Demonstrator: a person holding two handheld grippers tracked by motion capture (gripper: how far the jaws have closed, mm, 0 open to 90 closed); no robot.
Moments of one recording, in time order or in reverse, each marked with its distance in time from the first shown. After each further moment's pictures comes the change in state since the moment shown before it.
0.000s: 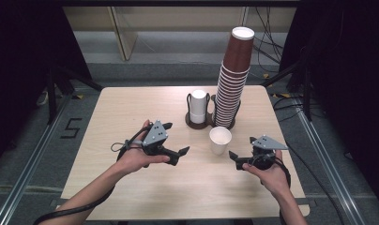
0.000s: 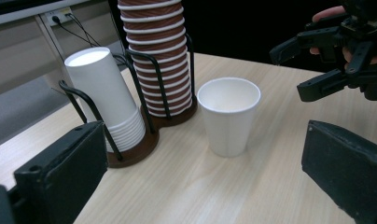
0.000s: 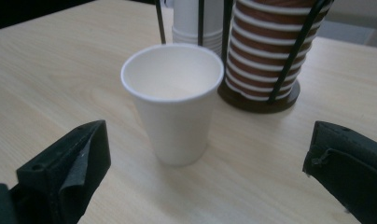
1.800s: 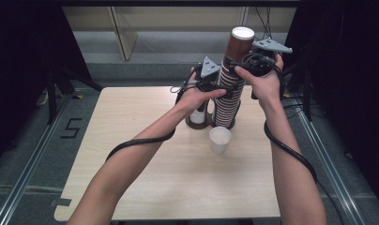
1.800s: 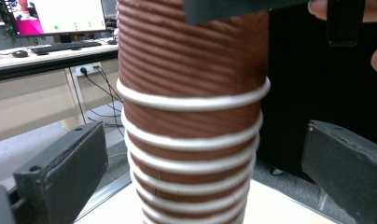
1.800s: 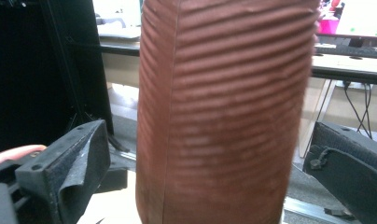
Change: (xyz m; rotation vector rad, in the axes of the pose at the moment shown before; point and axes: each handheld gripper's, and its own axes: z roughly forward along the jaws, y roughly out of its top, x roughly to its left) left arm 0.043 0.145 0.166 -0.189 0.091 -0.126; right arm -0.044 0.247 0.044 -0.252 -0.175 0.014
